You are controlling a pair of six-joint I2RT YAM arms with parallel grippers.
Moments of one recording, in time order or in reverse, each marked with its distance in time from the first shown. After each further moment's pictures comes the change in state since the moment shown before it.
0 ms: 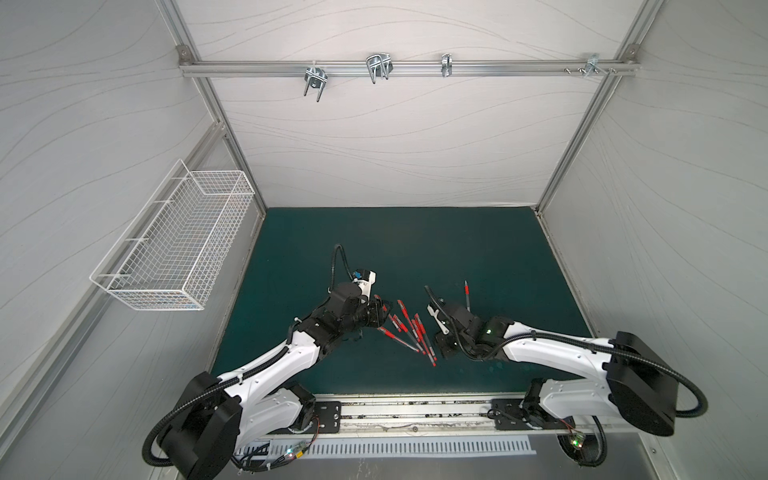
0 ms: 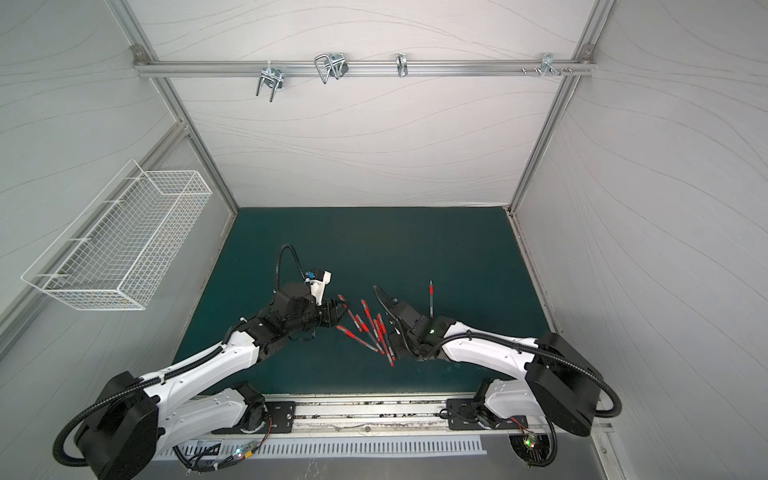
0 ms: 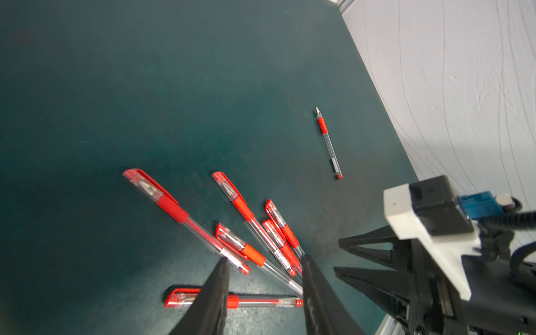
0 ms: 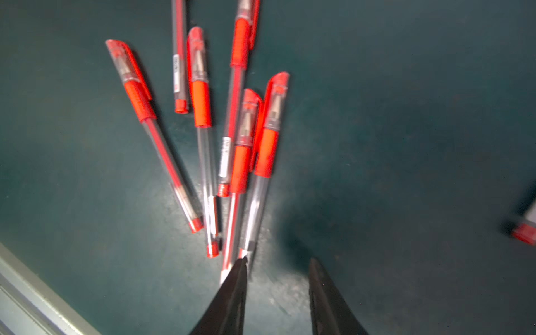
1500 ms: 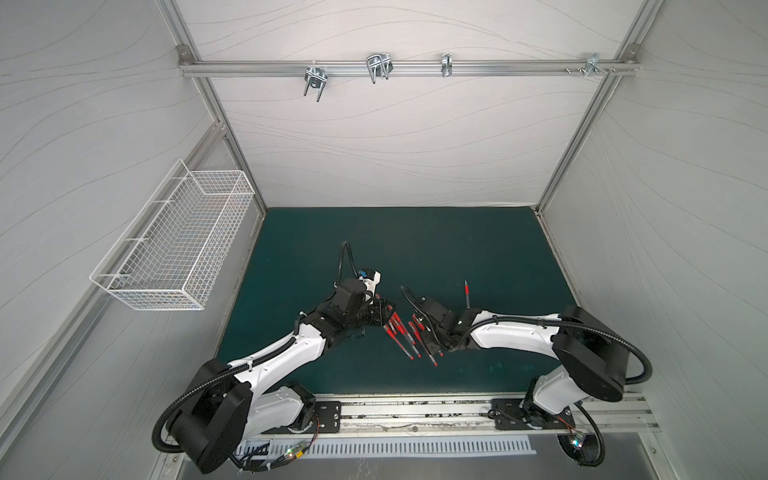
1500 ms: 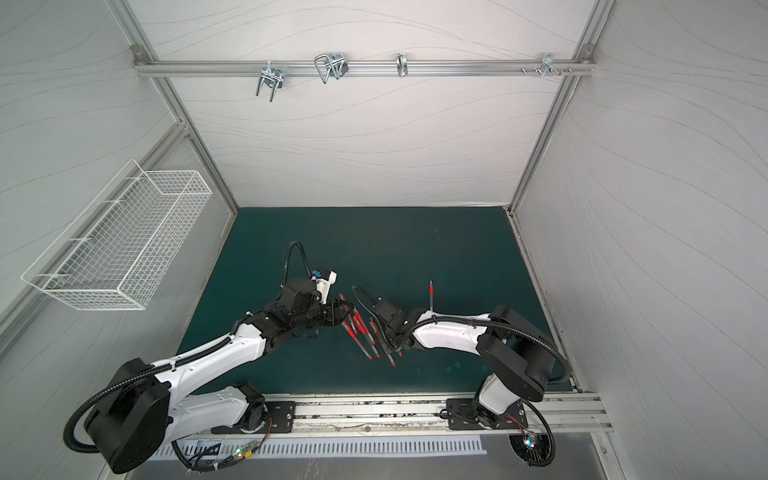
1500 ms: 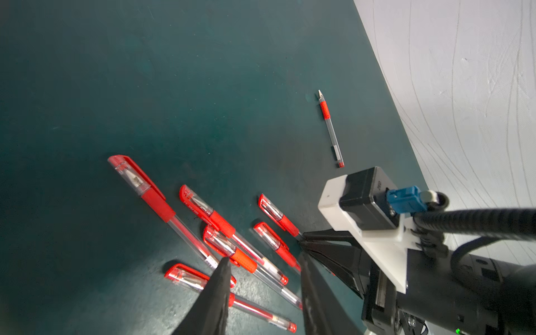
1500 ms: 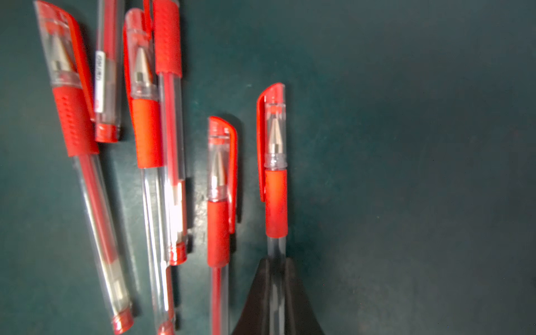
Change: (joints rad) left arm -0.001 0.058 0.037 -0.033 0.032 0.004; right arm 0.019 0.254 0.142 -0.017 0.078 0.003
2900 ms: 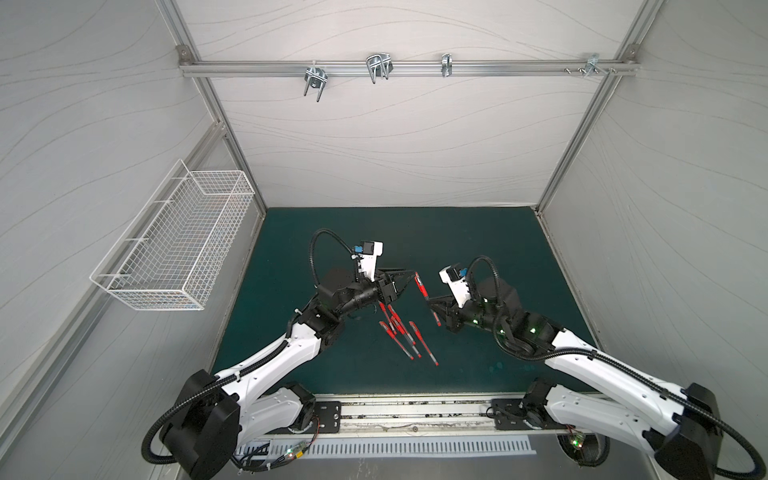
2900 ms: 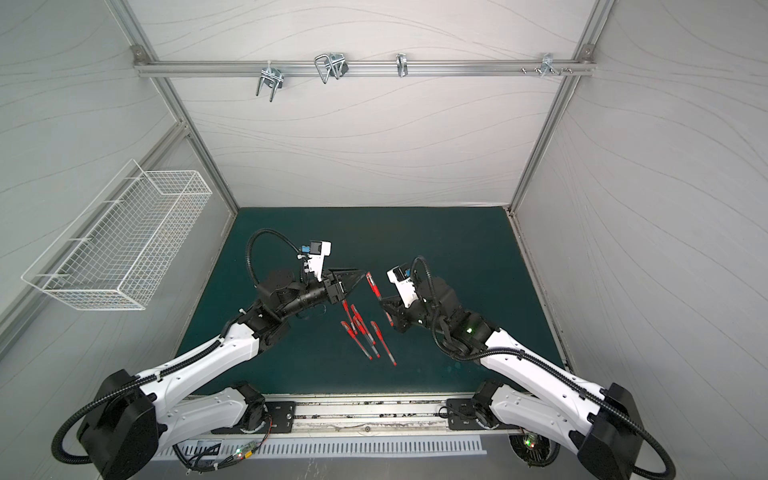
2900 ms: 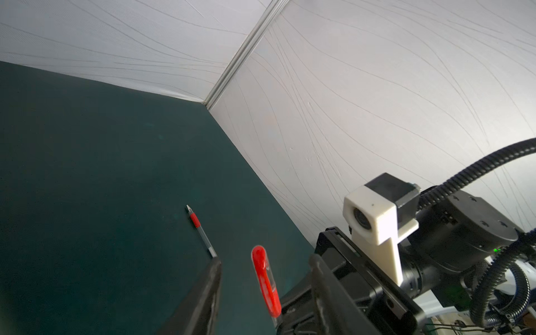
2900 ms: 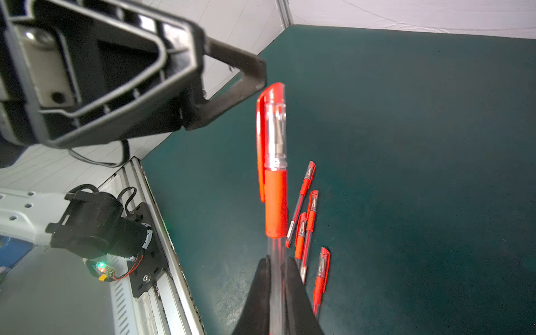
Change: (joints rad) left arm 0.000 -0.063 0.056 0.481 0.200 -0.153; right arm -0.144 -0.602 -0.084 0.226 -0.350 -0.135
